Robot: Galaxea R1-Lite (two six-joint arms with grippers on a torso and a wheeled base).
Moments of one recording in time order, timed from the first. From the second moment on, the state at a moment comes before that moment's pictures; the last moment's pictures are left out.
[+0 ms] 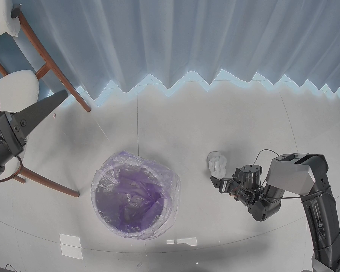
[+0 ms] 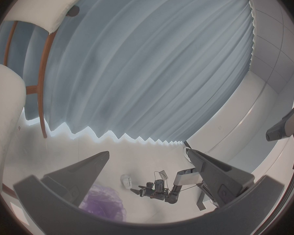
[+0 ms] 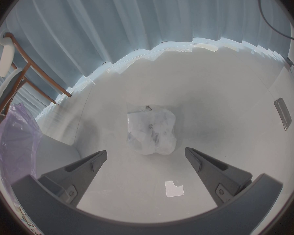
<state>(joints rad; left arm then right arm) -0.25 1.13 -0.58 -0.76 -0.49 -0.42 0.36 2.64 -1.00 -1.24 -0.07 0.26</state>
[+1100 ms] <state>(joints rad) -0.21 1.12 -0.58 -0.76 -0.49 -0.42 0.33 2.73 -1.41 -0.90 -0.08 0.21</state>
